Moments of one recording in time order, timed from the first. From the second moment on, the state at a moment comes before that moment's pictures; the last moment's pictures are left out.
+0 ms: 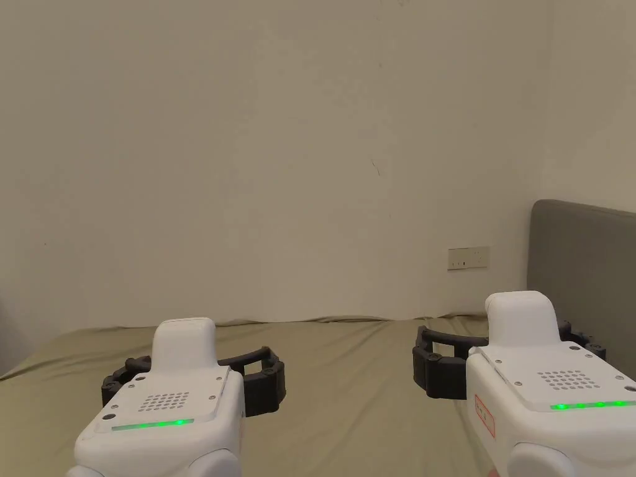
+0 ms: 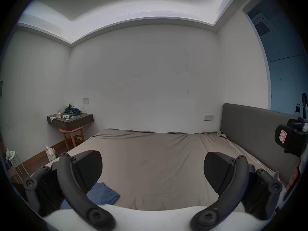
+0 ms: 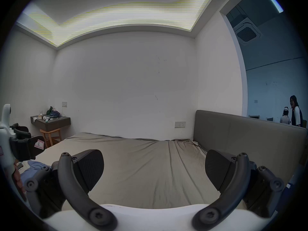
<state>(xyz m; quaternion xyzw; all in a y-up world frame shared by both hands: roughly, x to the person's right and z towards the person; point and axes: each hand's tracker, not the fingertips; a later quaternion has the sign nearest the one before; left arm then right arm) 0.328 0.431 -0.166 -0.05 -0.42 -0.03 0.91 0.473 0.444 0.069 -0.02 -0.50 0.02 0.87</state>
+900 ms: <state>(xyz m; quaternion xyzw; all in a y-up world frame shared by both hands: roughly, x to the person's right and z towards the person) 0.326 0.432 -0.175 -0.07 -0.45 0.01 0.89 0.478 0.442 0.073 -0.01 -0.50 -0.01 0.87</state>
